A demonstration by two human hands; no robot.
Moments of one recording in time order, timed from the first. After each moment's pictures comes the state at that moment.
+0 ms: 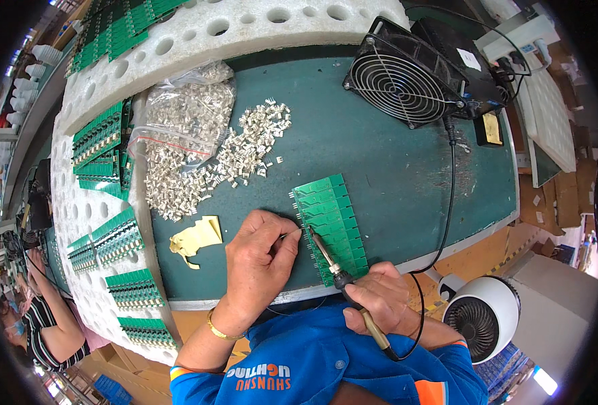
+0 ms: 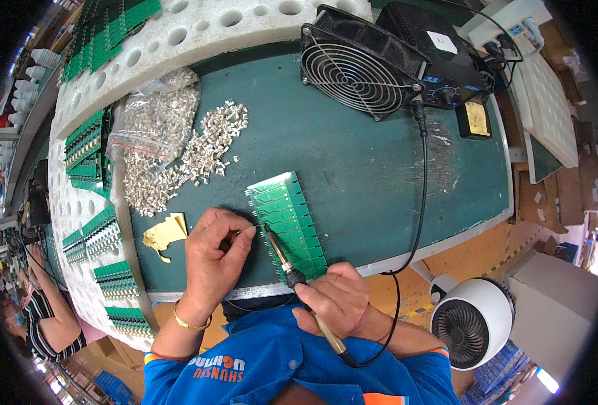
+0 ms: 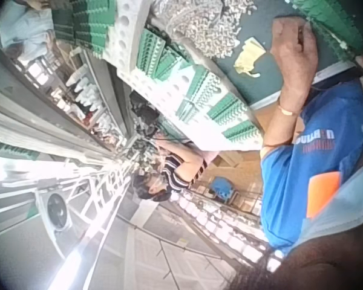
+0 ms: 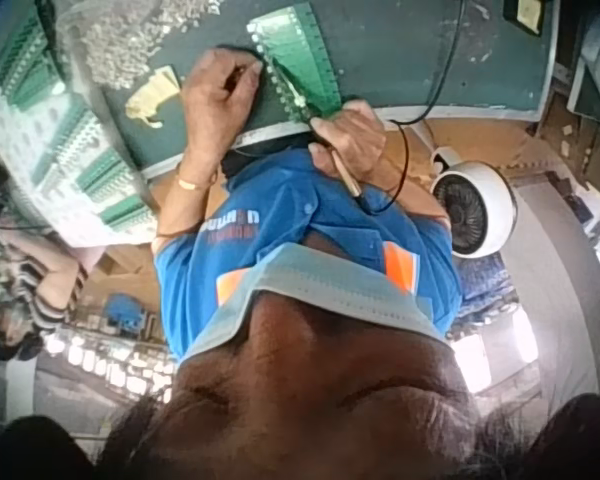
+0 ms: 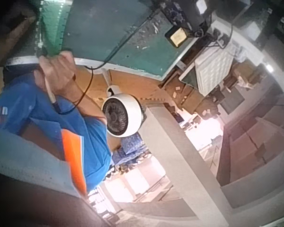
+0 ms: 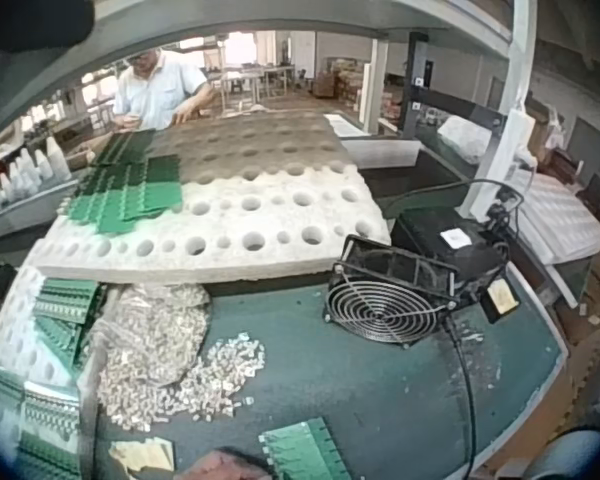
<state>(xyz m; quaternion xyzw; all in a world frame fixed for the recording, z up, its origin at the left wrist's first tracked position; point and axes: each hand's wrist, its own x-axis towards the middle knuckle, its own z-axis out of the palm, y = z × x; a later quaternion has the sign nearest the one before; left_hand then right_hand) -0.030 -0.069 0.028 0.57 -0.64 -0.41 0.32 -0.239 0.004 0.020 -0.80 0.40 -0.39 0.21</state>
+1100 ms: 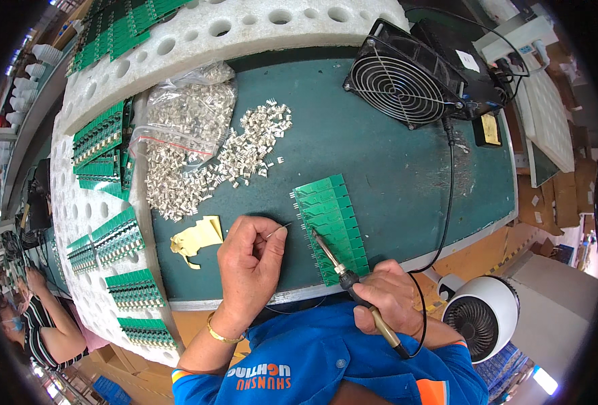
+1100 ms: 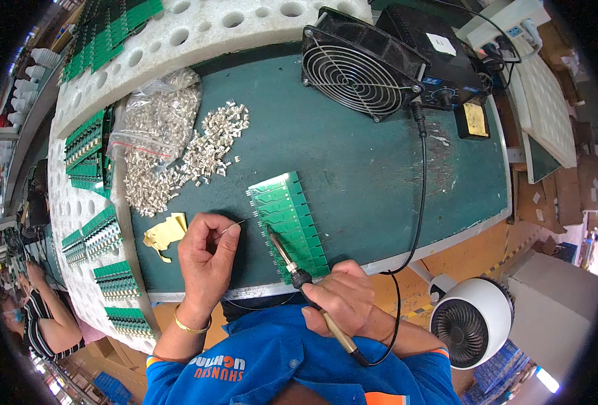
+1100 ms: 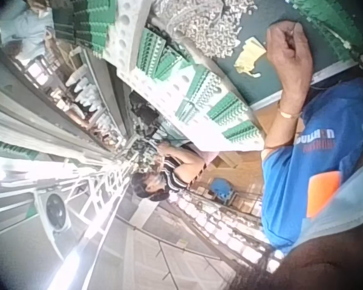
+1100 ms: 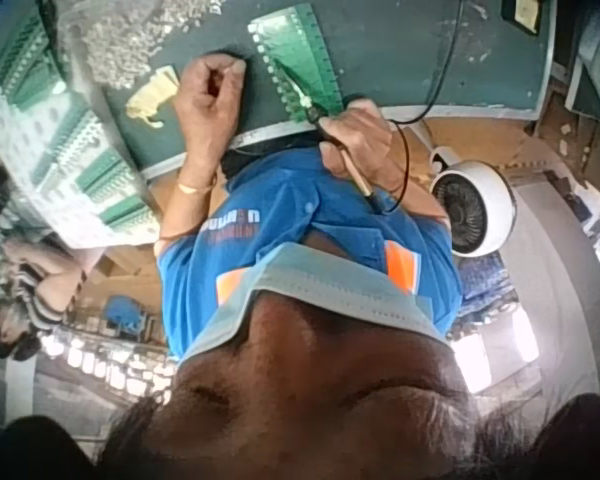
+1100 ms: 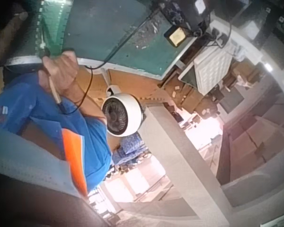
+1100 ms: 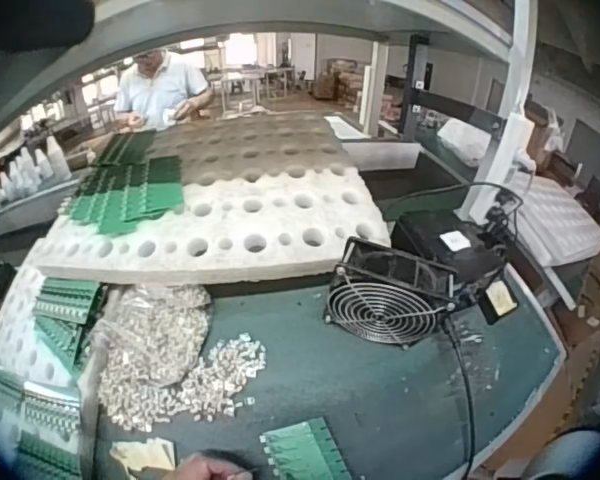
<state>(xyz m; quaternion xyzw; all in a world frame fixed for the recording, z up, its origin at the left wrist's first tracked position) -0.021 -0.060 0.020 0.59 -0.56 -0.42 0.39 -0.242 0.006 0.019 -0.78 0.41 -0.41 0.23</state>
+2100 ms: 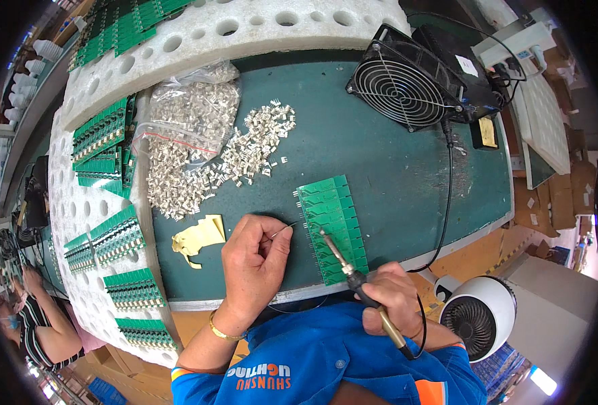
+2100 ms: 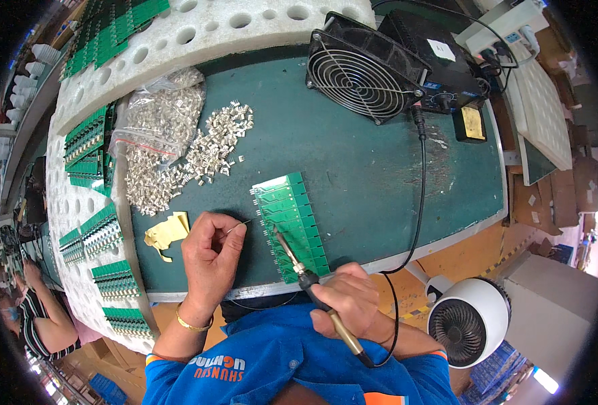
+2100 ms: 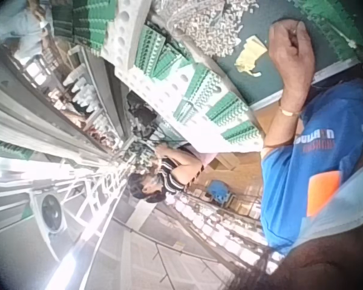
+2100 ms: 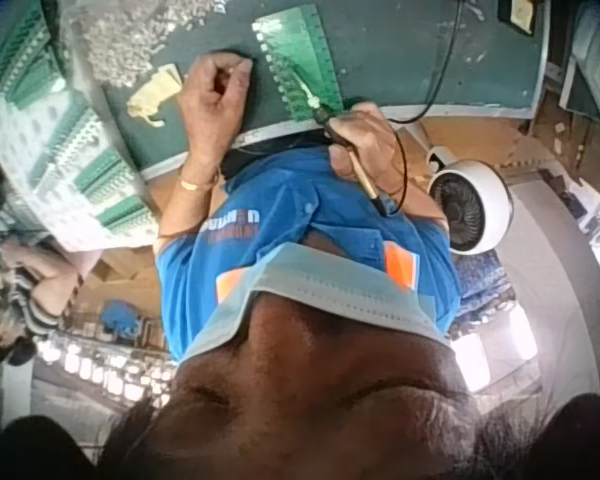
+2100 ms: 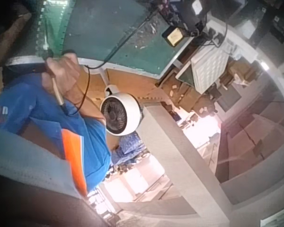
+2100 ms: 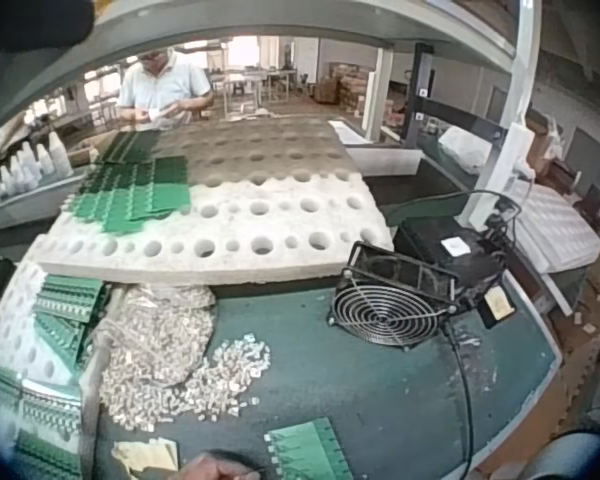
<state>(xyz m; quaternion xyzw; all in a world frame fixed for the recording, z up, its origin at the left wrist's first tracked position) -0.020 -0.062 0.021 0.59 -0.60 -0.40 0.37 -0.242 0.009 0.022 -0.76 0.41 -0.44 0.24</state>
